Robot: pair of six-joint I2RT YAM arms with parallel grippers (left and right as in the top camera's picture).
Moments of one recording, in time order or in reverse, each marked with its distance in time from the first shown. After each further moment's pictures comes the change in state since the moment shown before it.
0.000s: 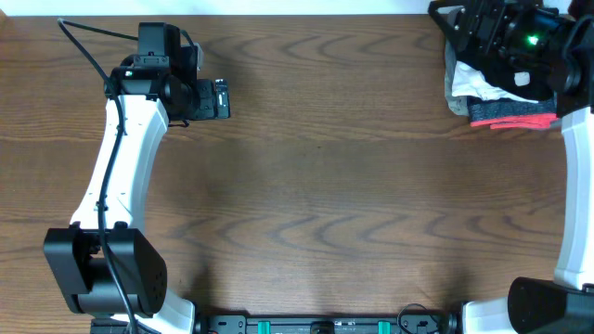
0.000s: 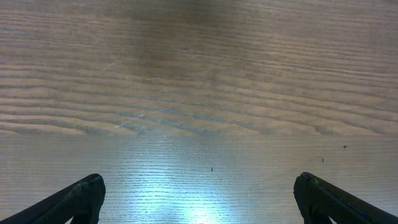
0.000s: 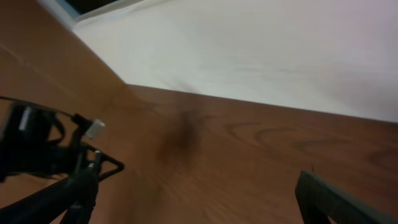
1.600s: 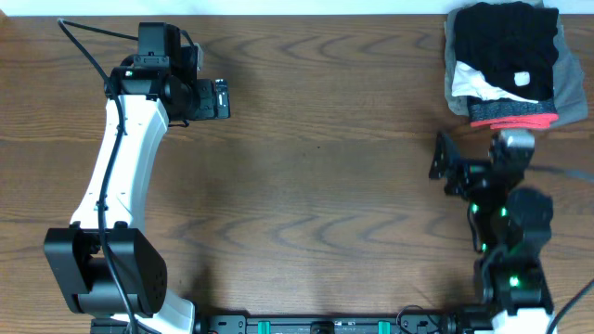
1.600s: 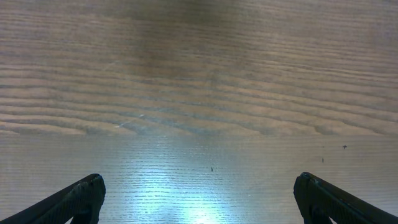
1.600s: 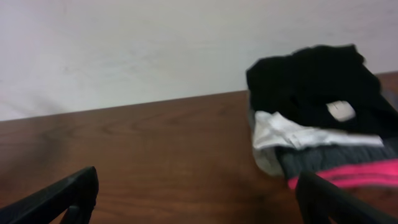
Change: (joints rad) left arm 0.000 0.000 0.000 0.000 0.000 0.000; right arm 0.122 -0.994 -1.465 0.809 0.752 0.049
